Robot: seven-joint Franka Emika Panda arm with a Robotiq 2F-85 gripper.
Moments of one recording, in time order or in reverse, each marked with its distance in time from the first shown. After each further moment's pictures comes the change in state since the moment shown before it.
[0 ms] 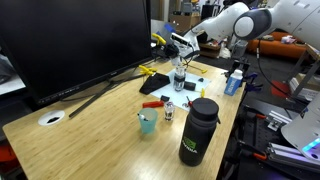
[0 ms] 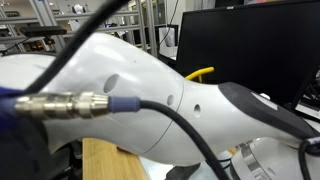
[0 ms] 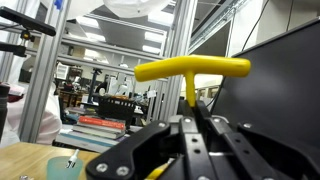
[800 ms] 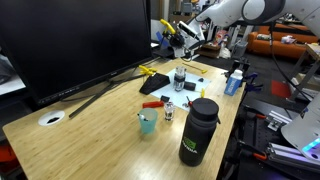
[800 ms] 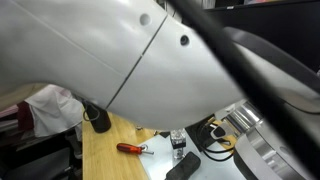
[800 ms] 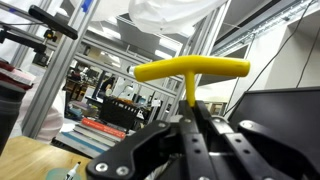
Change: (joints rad) arm 0.021 -0.196 -0.057 -0.194 -0.034 -0.106 -0.190
